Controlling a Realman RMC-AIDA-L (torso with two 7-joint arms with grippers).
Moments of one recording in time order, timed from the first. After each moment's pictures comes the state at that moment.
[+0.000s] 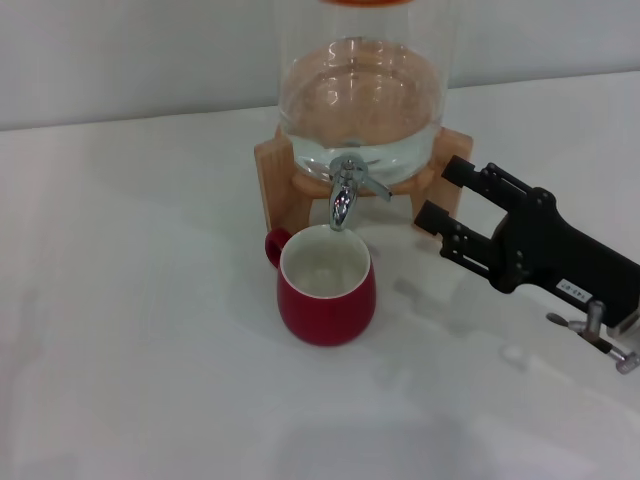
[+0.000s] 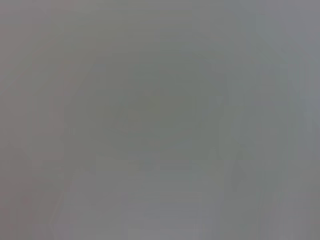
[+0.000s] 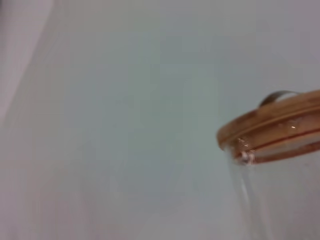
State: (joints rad) left arm -0.24 -2.09 -1.79 -0.05 0.00 -1.41 2.82; right arm 0.37 1.99 -1.94 -0.17 -0.18 -1.69 0.68
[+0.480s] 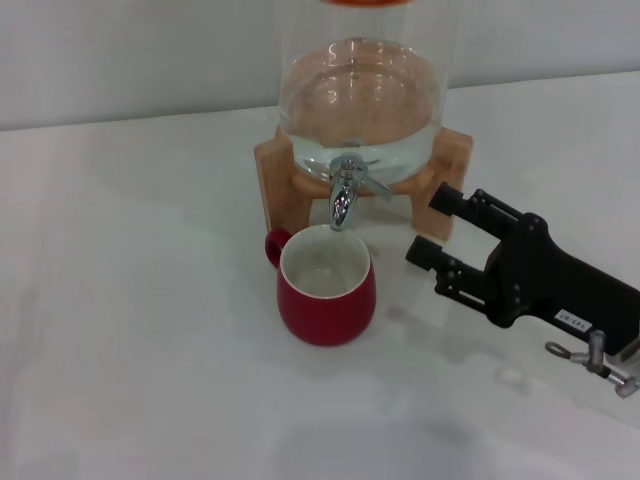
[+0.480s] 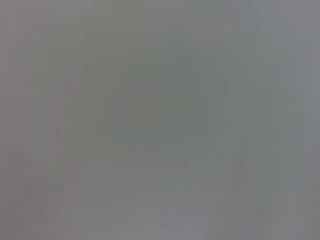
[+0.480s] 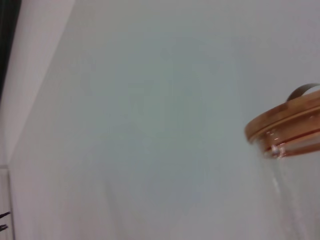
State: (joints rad) left arm -0.24 -2.09 -1.79 -0.05 0.00 -1.41 2.82; right arm 0.36 2.00 -1.94 -0.17 -0.24 -1.73 0.68
